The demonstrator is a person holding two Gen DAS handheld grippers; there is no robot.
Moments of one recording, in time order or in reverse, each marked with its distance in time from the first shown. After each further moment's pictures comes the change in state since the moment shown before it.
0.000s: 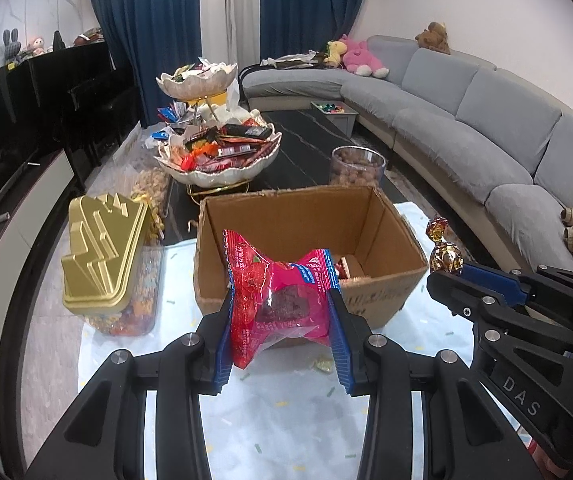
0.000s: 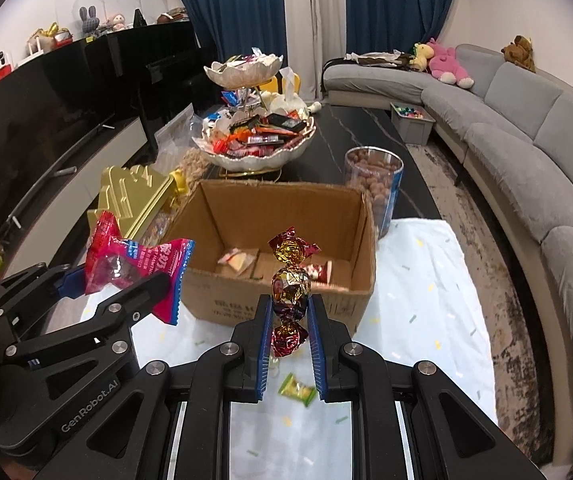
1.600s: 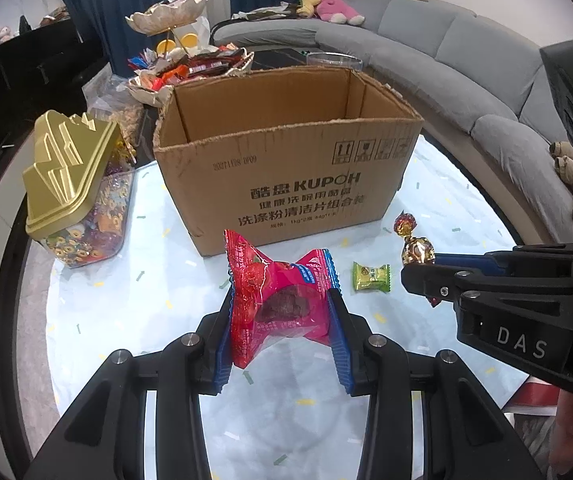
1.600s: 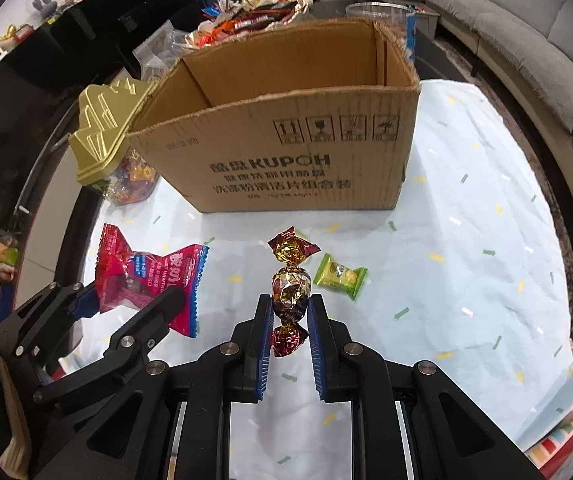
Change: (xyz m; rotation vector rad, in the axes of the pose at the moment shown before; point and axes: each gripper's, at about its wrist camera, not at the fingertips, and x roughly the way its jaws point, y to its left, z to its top) left arm 0.026 -0.006 -0.097 0.079 0.164 -0.057; right arm 0.052 0.003 -0.087 0.157 0.301 0.097
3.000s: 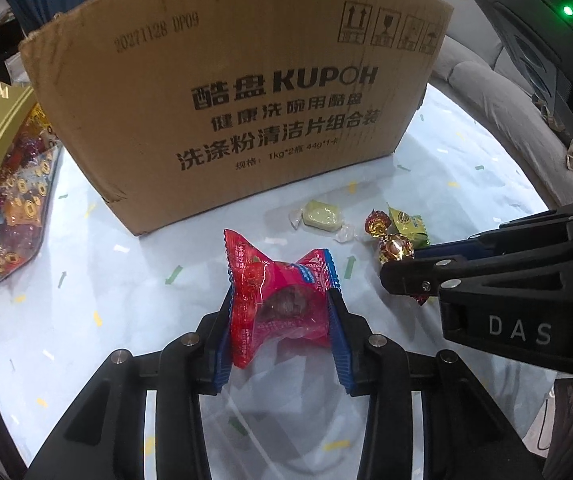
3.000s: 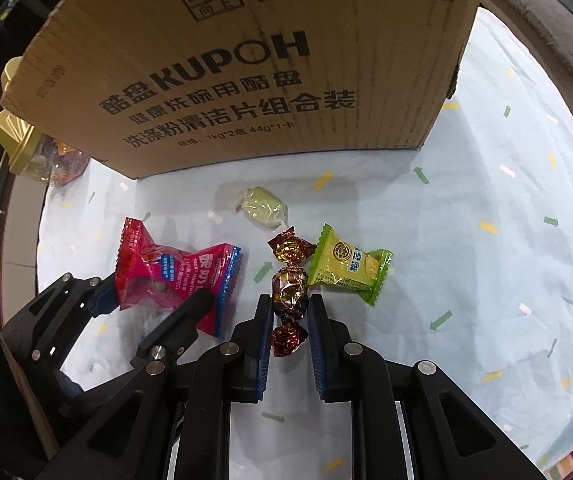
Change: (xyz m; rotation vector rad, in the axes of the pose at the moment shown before) left arm 0.107 0.005 -0.018 0.123 0.114 -0.123; right arm 0.117 -0.007 0.007 0.087 0.215 -0.024
